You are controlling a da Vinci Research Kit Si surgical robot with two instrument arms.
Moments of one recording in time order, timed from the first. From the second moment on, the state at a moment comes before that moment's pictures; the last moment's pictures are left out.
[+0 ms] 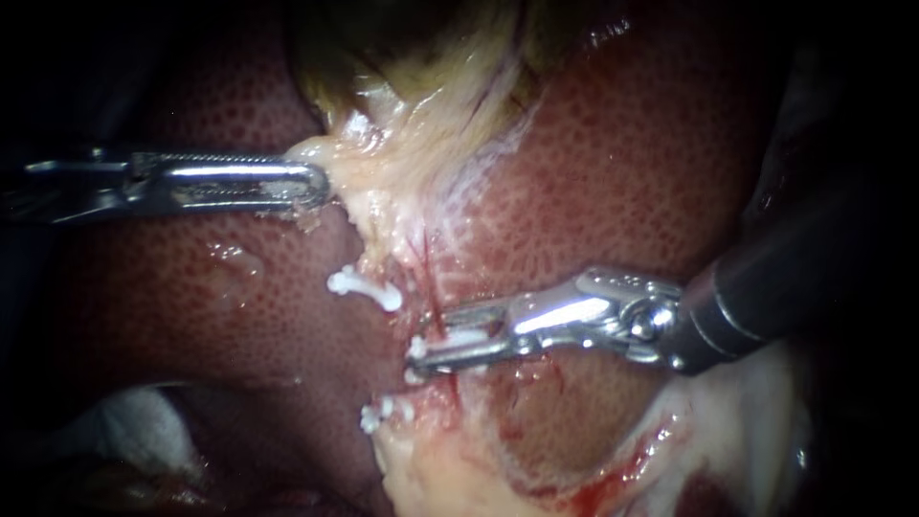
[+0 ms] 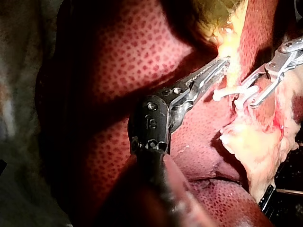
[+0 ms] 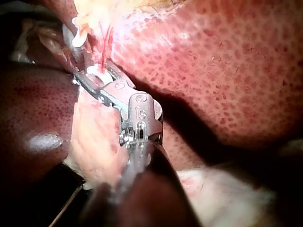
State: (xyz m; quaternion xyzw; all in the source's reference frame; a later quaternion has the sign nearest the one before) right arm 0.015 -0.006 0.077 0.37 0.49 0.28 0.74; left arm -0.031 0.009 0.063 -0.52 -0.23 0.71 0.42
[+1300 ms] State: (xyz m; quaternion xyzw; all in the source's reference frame) right arm 0.003 0.000 0.066 0.29 0.53 0.18 0.78; left arm -0.031 0.009 0.064 -0.52 -0.23 0.71 0.42
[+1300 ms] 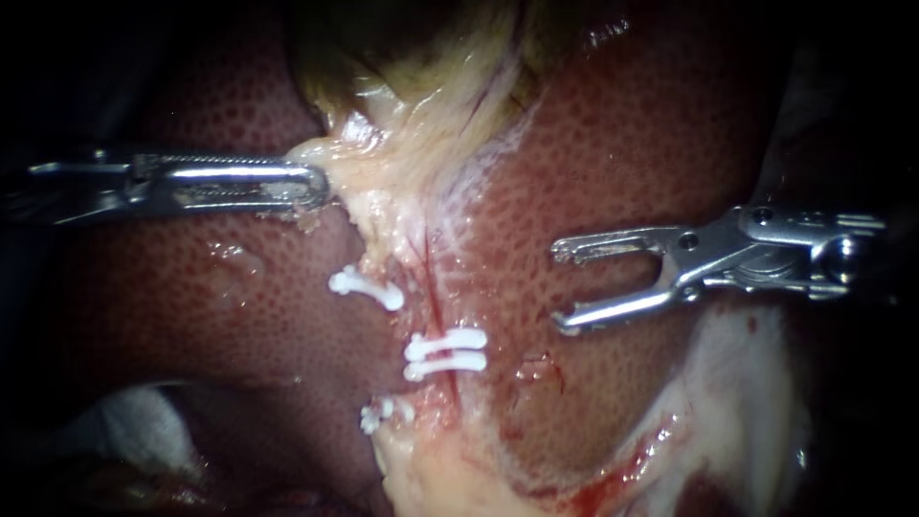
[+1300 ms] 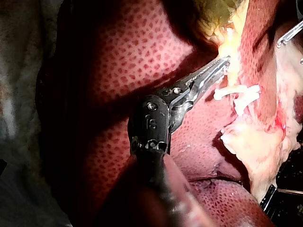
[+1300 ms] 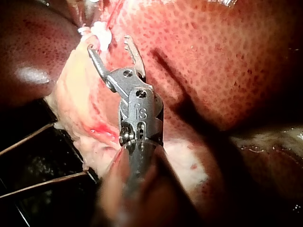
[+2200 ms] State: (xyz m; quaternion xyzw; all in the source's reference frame) right arm 0.003 -0.001 0.066 0.29 0.53 0.18 0.78; left arm -0.038 0.008 0.070 -0.51 -0.23 0.72 0.40
